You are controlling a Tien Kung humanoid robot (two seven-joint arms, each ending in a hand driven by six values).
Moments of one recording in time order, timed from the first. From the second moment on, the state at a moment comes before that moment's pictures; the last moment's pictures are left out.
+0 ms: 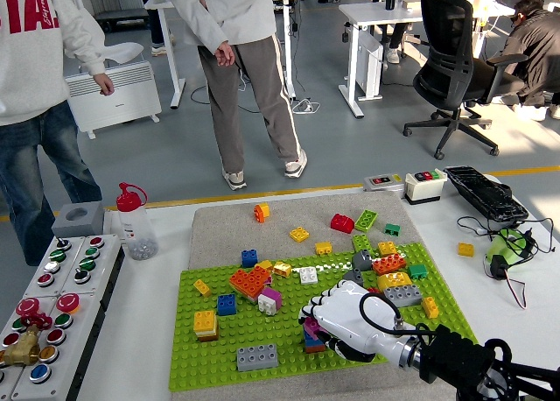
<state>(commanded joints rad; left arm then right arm) -0.09 0.04 -1.23 -0.18 1.23 0.10 0.29 0.74 -0.43 0.38 1.38 -2.20 -0.22 -0.10</state>
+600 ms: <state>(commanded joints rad) -0.10 0.04 -1.23 -0.18 1.23 0.10 0.29 0.69 -0.39 0.41 1.41 -2.18 -0.23 -0.21</state>
